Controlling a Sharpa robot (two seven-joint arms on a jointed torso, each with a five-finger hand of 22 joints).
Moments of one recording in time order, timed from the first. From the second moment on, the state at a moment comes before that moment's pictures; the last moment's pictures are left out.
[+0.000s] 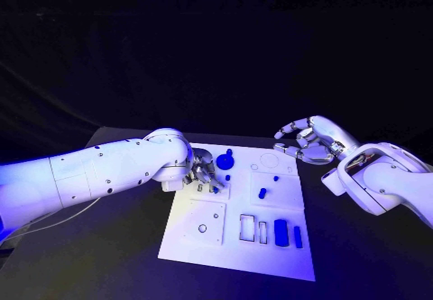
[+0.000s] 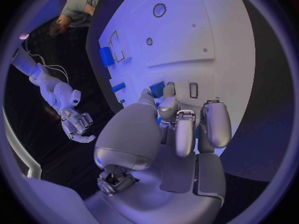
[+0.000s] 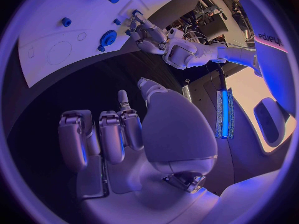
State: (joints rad) left arm 1.31 -0.69 -0.05 1.43 -1.01 0.24 -0.56; left_hand 1.40 0.10 -0.10 0.29 0.13 0.86 0.08 0.63 0.57 1.27 0.01 1.14 1.07 1.47 -0.05 1.56 1.31 0.08 1.38 0.04 1.42 1.21; right arm 1.35 -0.92 -0.13 1.65 -0.99 -0.50 0.12; right_hand 1.33 -0.16 0.29 0.29 0.23 0.87 0.17 0.24 0.43 1.45 0.09 1.45 1.31 1.47 0.02 1.56 1.31 0.01 1.46 0.13 1.51 1.31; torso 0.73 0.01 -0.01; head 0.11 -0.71
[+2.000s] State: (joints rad) left arm 1.30 -0.73 -0.07 1.49 -1.05 0.13 -0.57; left_hand 1.20 -0.22 0.75 0.25 0.22 0.85 0.08 0.71 0.77 1.34 -0.02 1.18 1.12 1.47 -0.07 1.57 1.31 0.07 1.40 0.03 1.45 1.28; right arm 1.34 -0.92 -0.13 1.64 -0.99 -0.52 0.12; right_hand 1.33 -0.16 0.29 0.29 0.31 0.87 0.17 0.25 0.44 1.45 0.08 1.45 1.31 1.47 0.02 1.55 1.31 0.01 1.47 0.13 1.50 1.31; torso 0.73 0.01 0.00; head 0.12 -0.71
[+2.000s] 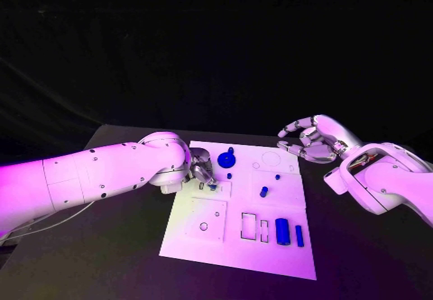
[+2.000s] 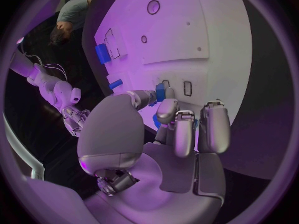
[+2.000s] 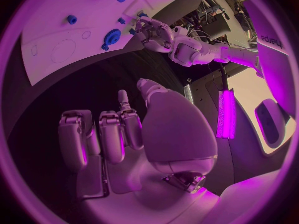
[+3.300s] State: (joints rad) left arm 1.30 -0.72 -0.07 1.48 -1.10 0.15 -0.59; left_hand 1.16 -0.25 0.74 0.24 0.22 0.86 0.06 0.73 0.77 1.35 -0.02 1.19 1.13 1.47 -0.07 1.57 1.31 0.07 1.41 0.03 1.45 1.29; right arm 1.34 -0.92 -0.13 1.64 -0.99 -0.52 0.13; right_hand 1.33 -0.16 0.29 0.29 0.32 0.87 0.17 0.25 0.44 1.45 0.08 1.45 1.31 1.47 0.02 1.55 1.31 0.01 1.47 0.13 1.50 1.31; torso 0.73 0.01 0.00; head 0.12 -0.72
